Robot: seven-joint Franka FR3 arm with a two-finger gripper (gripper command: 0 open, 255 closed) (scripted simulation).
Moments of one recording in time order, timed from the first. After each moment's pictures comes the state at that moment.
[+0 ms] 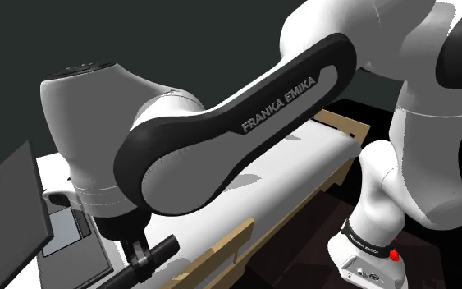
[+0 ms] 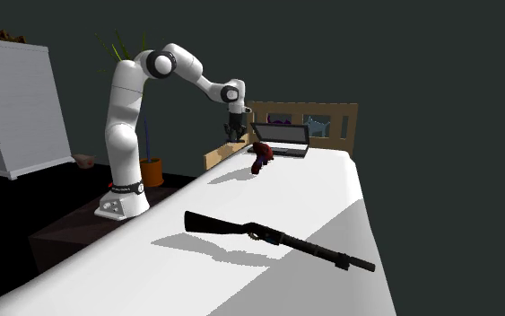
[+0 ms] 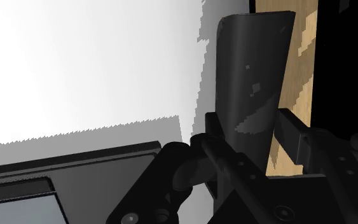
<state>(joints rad) 0.72 0.26 0.22 -1.84 0.02 2.06 -0.41</state>
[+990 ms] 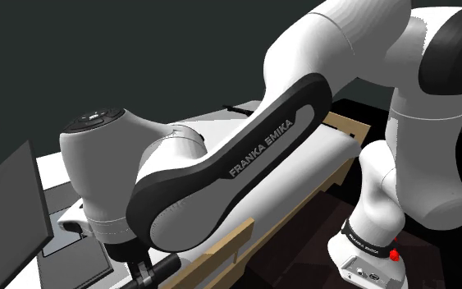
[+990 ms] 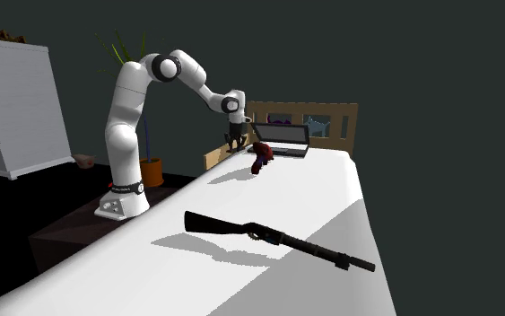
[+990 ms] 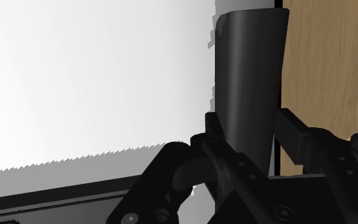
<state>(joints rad) 0.72 0.33 0.21 -1.90 0.00 2.18 -0.41</state>
